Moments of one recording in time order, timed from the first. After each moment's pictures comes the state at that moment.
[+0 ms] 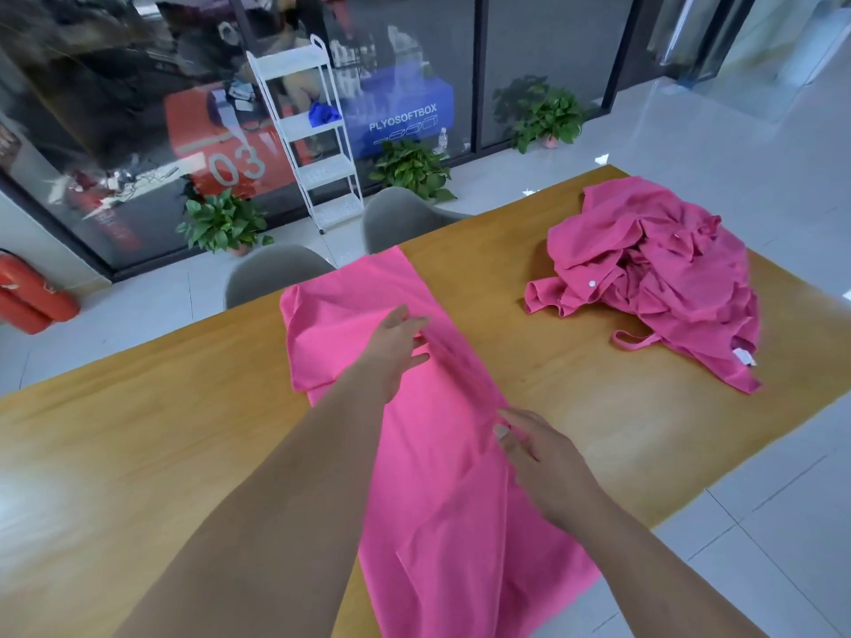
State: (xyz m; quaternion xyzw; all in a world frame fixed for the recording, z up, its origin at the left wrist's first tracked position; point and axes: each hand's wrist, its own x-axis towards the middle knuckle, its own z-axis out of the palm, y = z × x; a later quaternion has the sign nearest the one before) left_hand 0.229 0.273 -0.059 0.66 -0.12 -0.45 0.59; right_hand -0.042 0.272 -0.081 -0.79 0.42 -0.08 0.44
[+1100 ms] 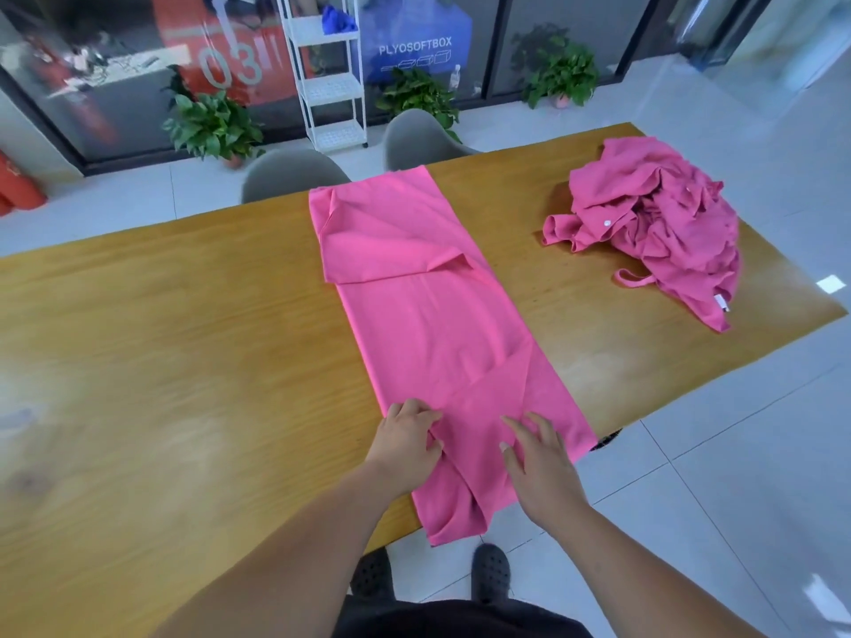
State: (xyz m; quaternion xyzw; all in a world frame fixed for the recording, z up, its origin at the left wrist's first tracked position) left_hand 0.112 0.519 -0.179 0.80 -0.49 -0.30 0.19; right_hand -0.106 0.408 -0.163 -0.83 0.47 0.02 0.30
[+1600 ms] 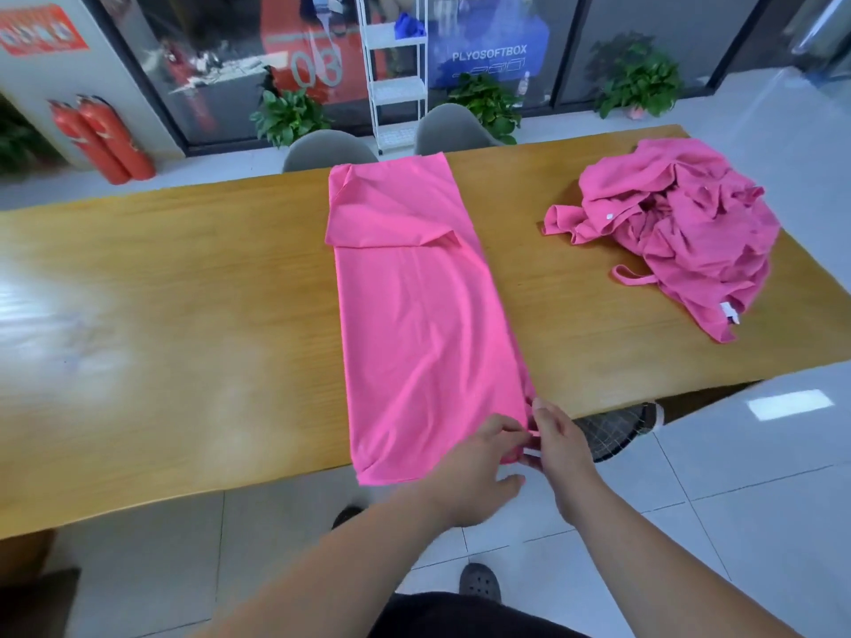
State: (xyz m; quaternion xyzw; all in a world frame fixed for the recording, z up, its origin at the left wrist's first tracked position) left_hand -0.095 0.469 -0.140 0.70 -0.52 -0.36 0.33; right_hand -0.200 0.337 -0.144 -0.51 0.52 -0.13 0.68
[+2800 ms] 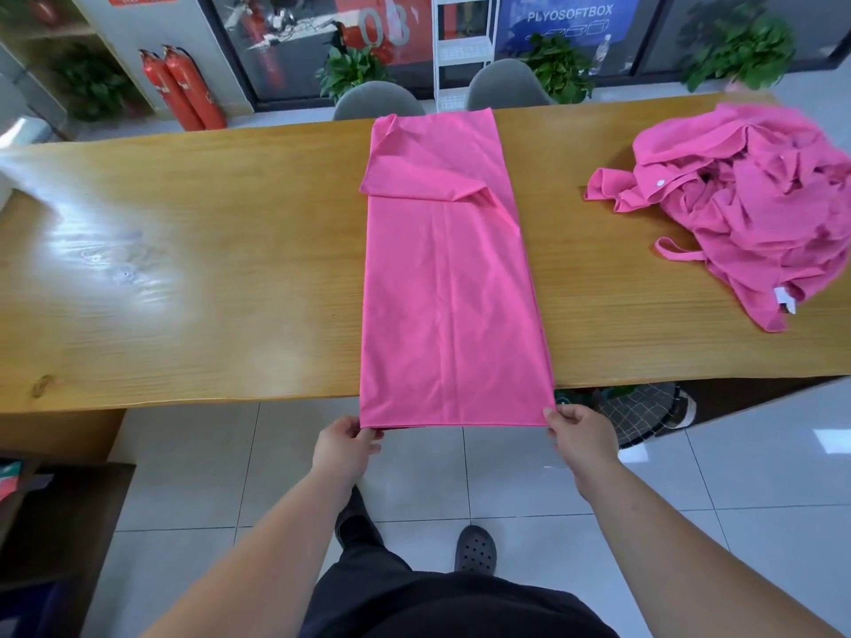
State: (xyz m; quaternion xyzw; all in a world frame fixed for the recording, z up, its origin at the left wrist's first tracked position) left_hand -0.101 0.599 -0.198 0.83 0.13 -0.29 0.45; right_hand -0.259 0.303 -0.204 -0.62 0.56 -0.03 0.55
